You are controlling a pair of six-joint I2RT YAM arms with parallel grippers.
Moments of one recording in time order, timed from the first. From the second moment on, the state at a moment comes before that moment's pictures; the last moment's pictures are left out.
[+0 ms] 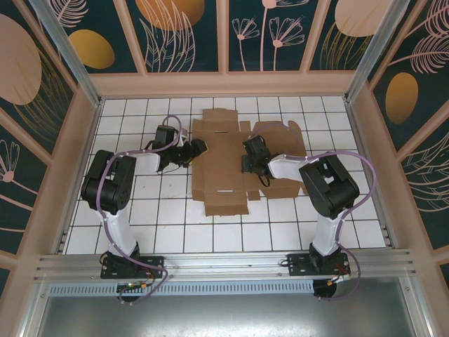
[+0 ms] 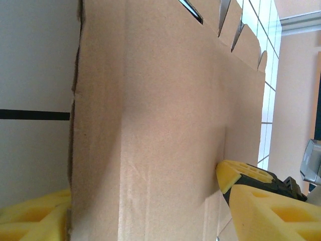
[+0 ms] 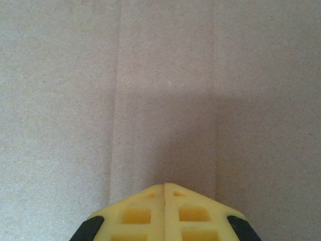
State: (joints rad) left arm -0.28 1.90 0.99 0.17 0.62 -0.85; right arm 0.58 1.87 1.00 -0.09 0.16 0.43
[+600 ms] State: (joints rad) left arm -0.34 1.86 1.09 -0.05 0.55 -0.74; right arm 0.59 1.86 1.00 -0.08 0.16 0.44
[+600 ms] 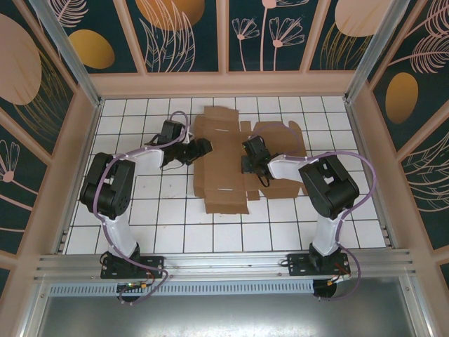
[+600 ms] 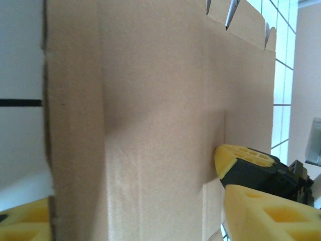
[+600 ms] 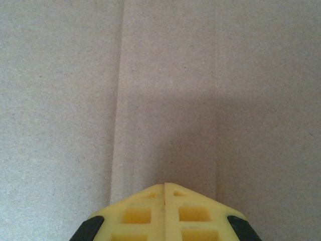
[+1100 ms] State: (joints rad) left arm -0.39 1.99 1.32 -0.36 0.19 -0.51; right arm 0.59 1.80 0.91 -0.05 -0.07 0.55
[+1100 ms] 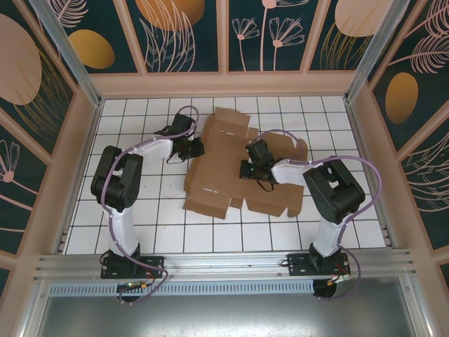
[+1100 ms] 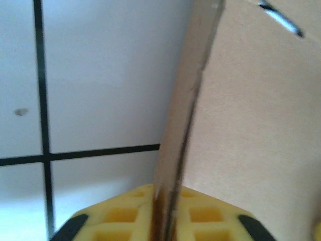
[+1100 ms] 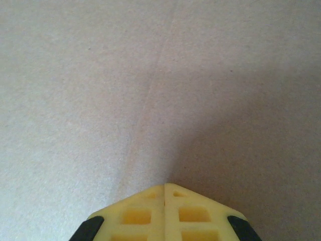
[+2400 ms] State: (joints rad) left arm -0.70 2.14 1.86 -0.69 -0.82 0.04; right arm 0.61 1.80 0.91 -0.05 -0.16 0.78
